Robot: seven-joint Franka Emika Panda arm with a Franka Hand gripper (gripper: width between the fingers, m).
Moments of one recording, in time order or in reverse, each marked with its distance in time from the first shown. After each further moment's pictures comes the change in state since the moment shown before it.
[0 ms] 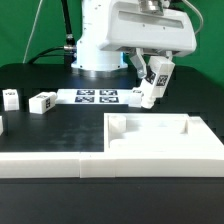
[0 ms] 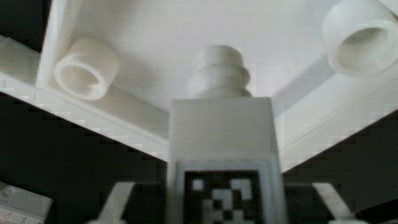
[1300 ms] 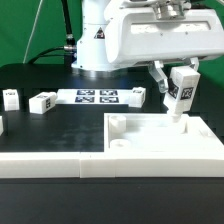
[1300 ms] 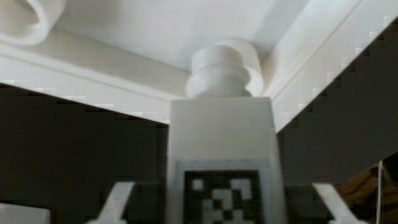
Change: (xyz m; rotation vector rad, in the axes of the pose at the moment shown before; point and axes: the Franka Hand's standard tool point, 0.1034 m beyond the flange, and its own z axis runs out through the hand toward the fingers) arm 0.054 0.007 0.035 0.058 0.010 0.187
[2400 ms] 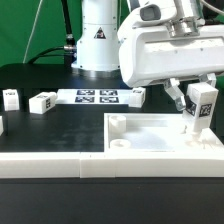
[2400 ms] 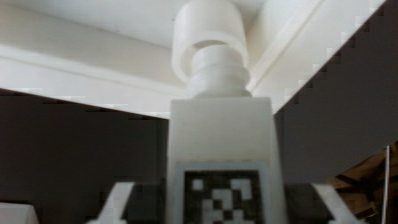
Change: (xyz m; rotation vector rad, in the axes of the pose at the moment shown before) arm 0.015 -0.013 0.032 -0.002 0.077 0.045
